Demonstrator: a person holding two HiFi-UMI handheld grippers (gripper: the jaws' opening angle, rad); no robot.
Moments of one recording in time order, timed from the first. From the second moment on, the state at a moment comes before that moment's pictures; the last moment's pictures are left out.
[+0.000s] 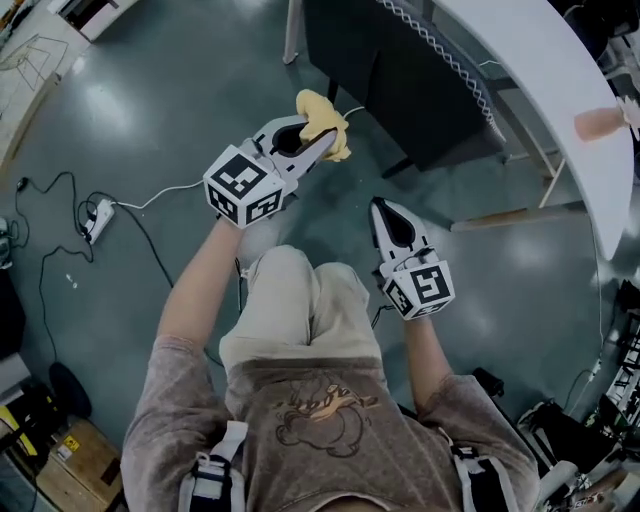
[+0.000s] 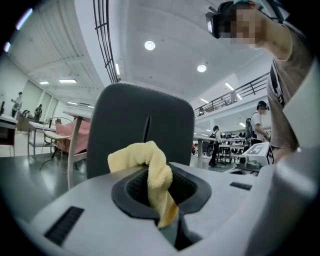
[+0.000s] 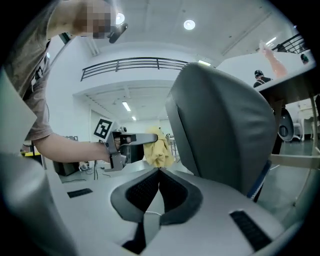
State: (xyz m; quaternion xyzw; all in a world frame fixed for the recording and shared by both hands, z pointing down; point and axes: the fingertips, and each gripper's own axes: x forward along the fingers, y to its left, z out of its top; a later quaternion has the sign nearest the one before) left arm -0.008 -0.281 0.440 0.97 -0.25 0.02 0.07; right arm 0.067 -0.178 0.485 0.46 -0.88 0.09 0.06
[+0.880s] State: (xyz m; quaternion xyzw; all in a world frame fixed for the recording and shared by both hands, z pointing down) left arm -0.106 -0.309 0.074 0.95 -0.30 0.05 0.08; right arm 0.033 -0.239 0.084 0.51 -0.85 0.09 0.05
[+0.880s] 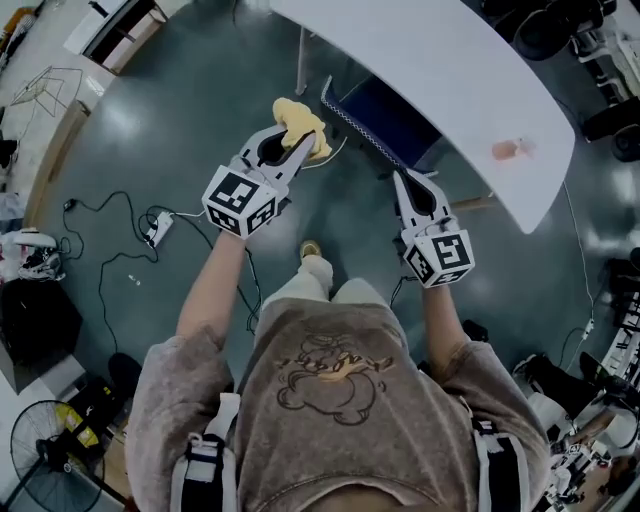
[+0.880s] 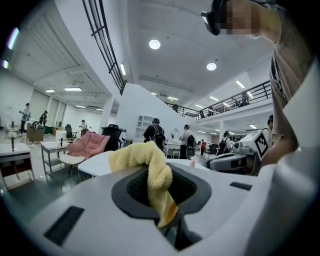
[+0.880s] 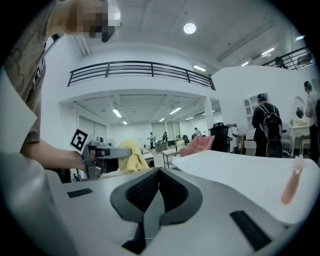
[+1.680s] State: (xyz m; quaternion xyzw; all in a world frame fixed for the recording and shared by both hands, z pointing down) left arm -0.102 -0.287 0.023 0.93 -0.37 0.01 0.08; right arm 0.068 -0.260 0.044 0.49 -0.87 0.09 0.02
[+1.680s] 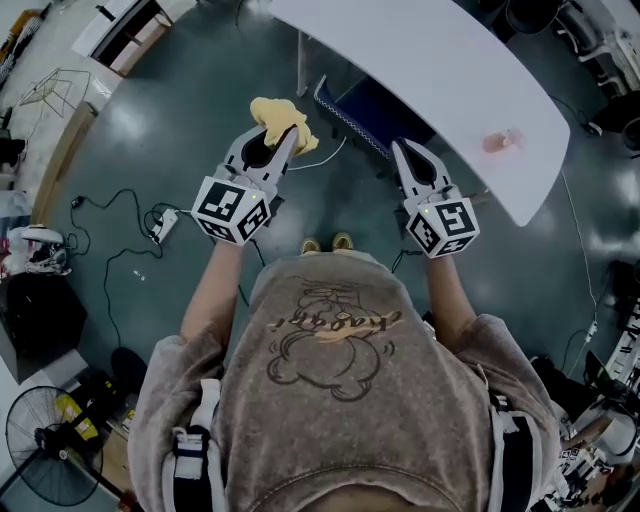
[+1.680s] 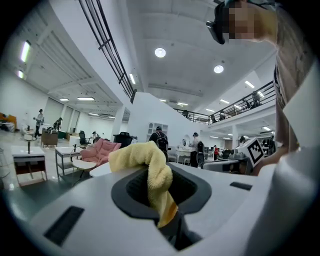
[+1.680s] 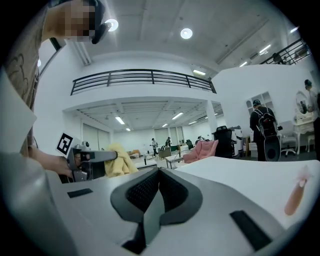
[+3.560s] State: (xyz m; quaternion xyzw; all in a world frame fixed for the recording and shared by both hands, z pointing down) left arm -0.121 -0.245 0.064 0.88 -0.46 0.00 0.09; right arm 0.066 -0.248 0.072 0.51 -0.86 0.10 0.01
